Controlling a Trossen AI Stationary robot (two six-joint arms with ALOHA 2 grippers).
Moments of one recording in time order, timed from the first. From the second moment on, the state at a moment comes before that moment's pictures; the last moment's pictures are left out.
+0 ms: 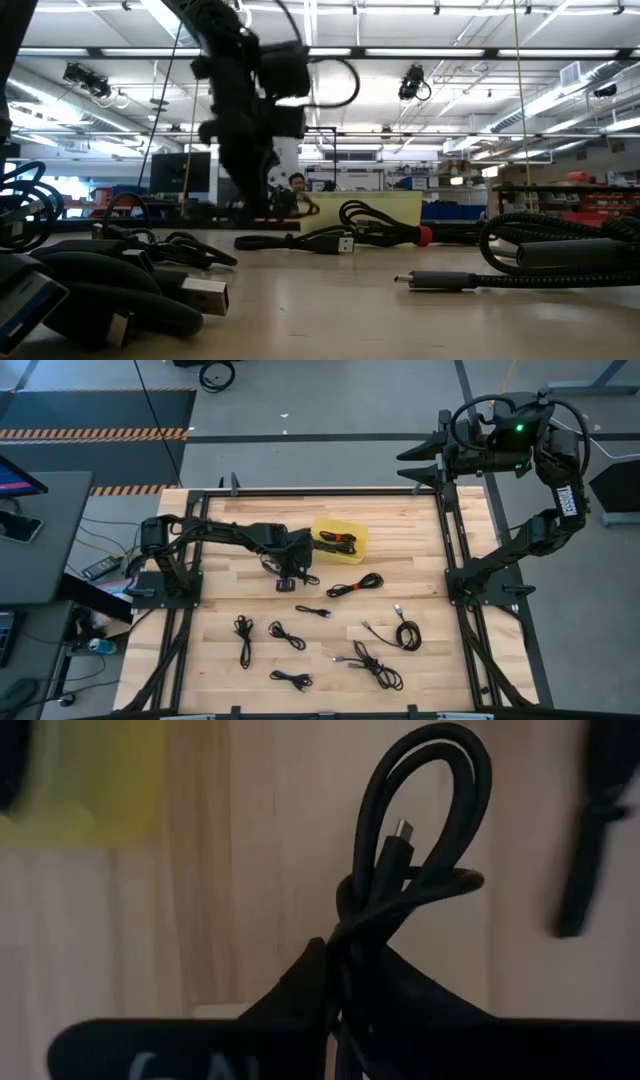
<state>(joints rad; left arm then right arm) 0.18 1.78 1.14 -0.60 0.10 0.22 -0.28 1.39 2.30 -1.15 -0.18 -0.18</state>
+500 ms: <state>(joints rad) 0.23 1.80 1.67 -0.77 0.07 0.40 -0.28 1.39 2.30 -1.15 -0.18 -0.18</state>
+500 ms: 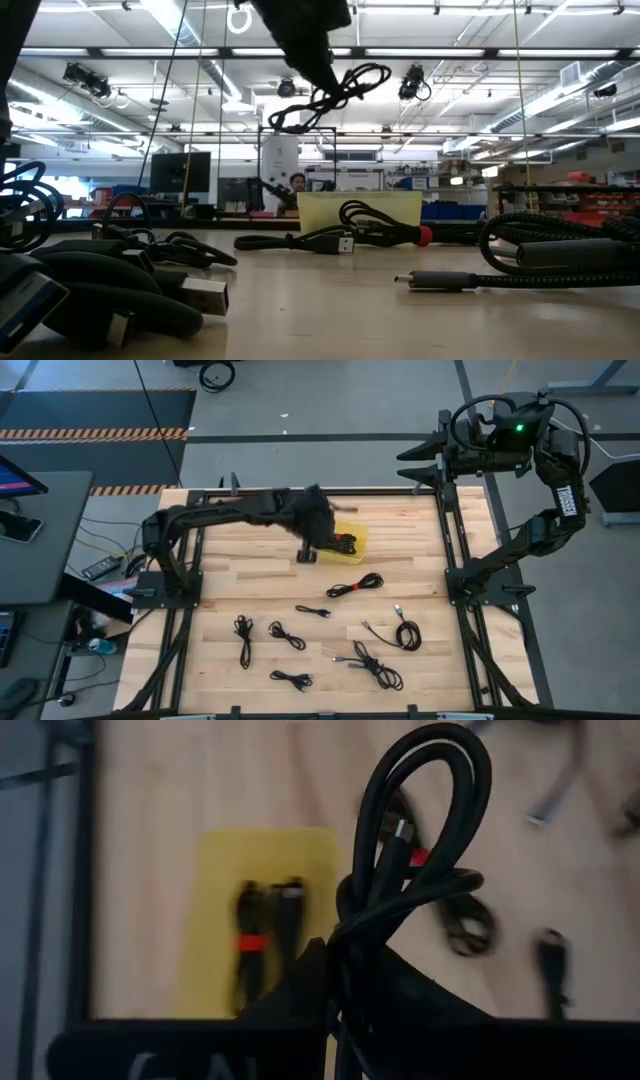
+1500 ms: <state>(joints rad) 0.31 2.16 1.72 -0.52 0.20 0.36 -0.28 1.39 2.30 -1.17 -0.18 -0.16</state>
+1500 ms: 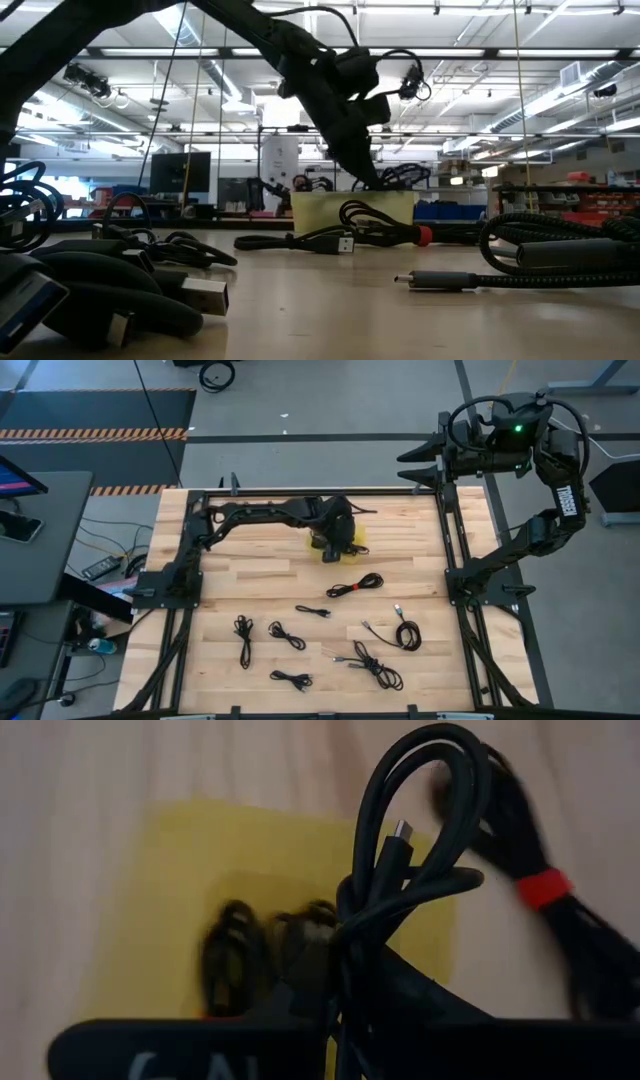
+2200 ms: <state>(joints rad) 0.35 2.16 1.72 -0.60 0.17 0.37 -0.28 1.39 2.30 -1.18 -0.18 -0.16</state>
